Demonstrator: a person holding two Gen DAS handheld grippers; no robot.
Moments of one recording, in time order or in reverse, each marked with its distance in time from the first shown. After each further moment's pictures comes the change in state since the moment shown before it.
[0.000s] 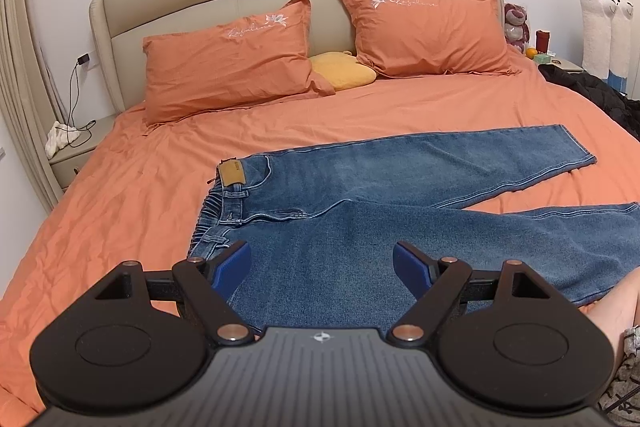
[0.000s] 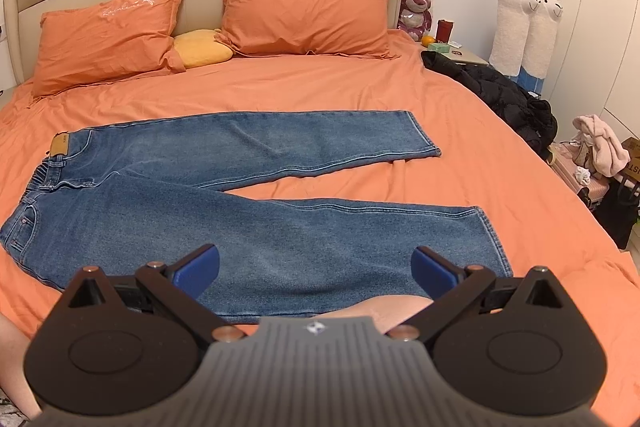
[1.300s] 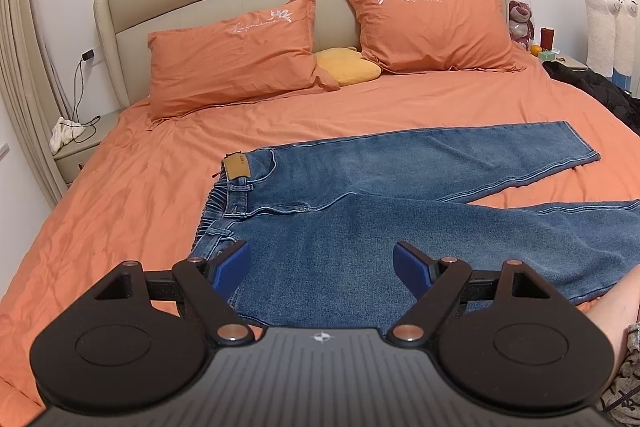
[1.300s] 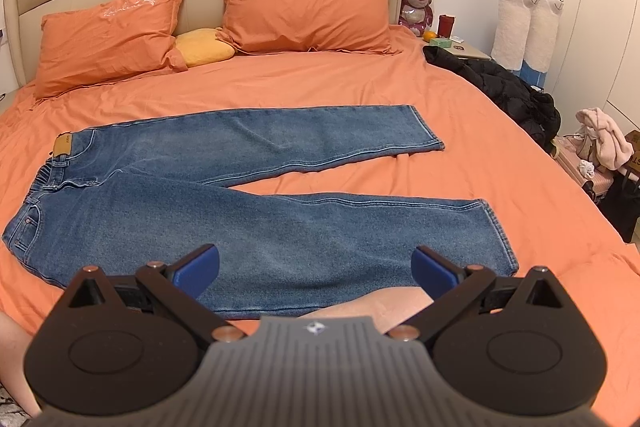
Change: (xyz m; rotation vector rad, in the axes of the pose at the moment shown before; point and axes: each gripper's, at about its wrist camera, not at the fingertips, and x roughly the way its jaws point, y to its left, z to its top) left arm 0.003 0.003 -0.003 0.000 0.011 0.011; right arm -0.001 -0.003 -0.001 0.011 0.006 0.012
